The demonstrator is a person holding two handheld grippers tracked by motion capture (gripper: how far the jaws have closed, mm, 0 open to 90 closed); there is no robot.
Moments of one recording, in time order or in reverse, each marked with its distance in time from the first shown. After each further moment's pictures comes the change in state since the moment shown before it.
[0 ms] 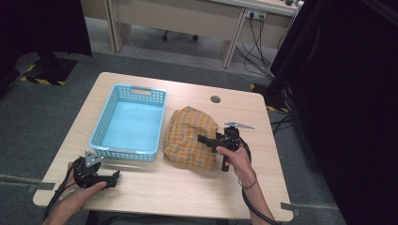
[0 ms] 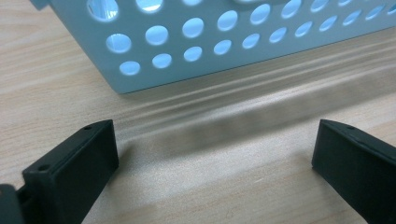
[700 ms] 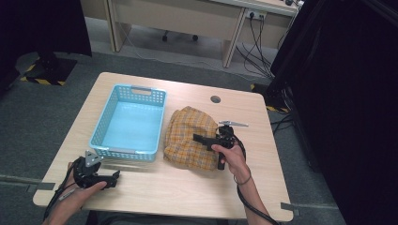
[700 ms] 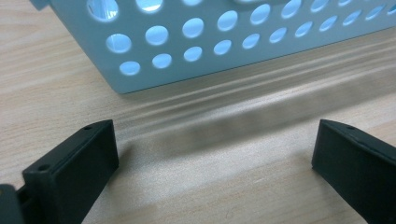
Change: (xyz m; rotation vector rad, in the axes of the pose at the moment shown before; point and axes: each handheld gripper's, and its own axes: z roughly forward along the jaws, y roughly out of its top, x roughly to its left) left arm 0.000 0.000 0.000 0.000 0.000 0.000; right arm -0.002 0.000 0.020 0.042 0.023 0.002
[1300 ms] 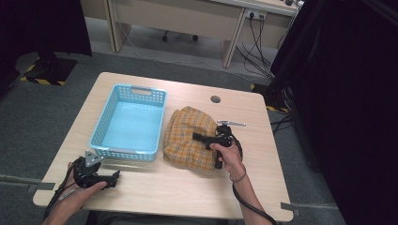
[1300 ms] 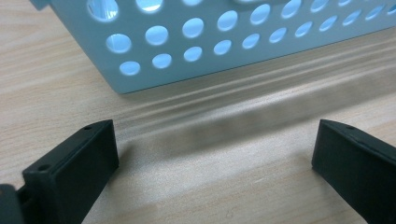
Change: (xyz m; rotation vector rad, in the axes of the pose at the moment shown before) left arm 0.000 0.000 0.000 0.000 0.000 0.000; right arm -0.007 -0.001 0.010 -0.007 0.028 0.040
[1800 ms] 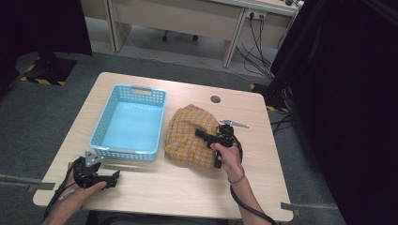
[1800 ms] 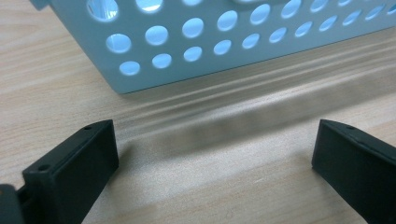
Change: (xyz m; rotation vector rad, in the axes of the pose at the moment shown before) left arm 0.000 0.000 0.000 0.000 0.000 0.000; right arm 0.012 0.002 -0.010 -0.098 -0.038 -0.023
